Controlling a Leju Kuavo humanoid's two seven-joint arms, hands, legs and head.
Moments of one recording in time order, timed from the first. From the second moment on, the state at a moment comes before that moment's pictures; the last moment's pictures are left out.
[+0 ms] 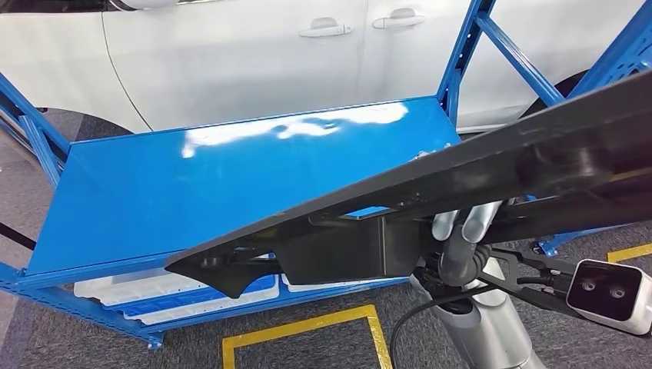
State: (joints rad) left arm -0.09 0.10 -1.13 -0.14 1.45 0.08 -0.28; right arm -0.42 -0.06 0.51 -1.97 -0.38 0.31 -0.68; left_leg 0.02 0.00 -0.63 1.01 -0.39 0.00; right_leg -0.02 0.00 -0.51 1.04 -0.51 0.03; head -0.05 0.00
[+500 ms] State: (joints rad) left arm -0.09 0.11 -1.11 -0.13 1.45 0.08 -0.29; right arm -0.41 -0.06 0.51 -1.96 -0.39 0.31 -0.68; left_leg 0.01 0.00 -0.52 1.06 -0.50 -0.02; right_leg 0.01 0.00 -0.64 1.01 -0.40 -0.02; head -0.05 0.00
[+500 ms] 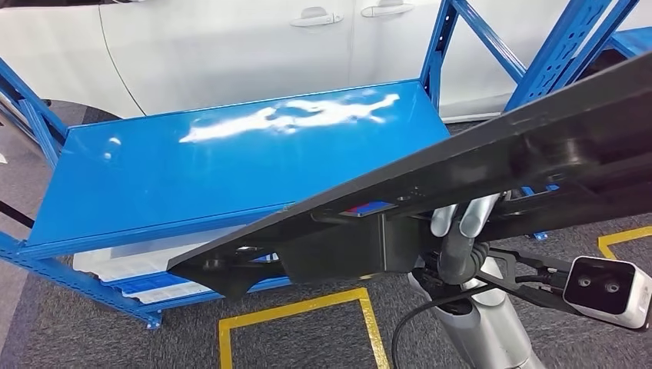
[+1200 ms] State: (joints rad) left arm -0.09 0.12 -1.11 -0.13 1.45 0.10 -0.28; right arm -0.35 -0.06 0.51 -1.93 -0.38 0.41 -0.68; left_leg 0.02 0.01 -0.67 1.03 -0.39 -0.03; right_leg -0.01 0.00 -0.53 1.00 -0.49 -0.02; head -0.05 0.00
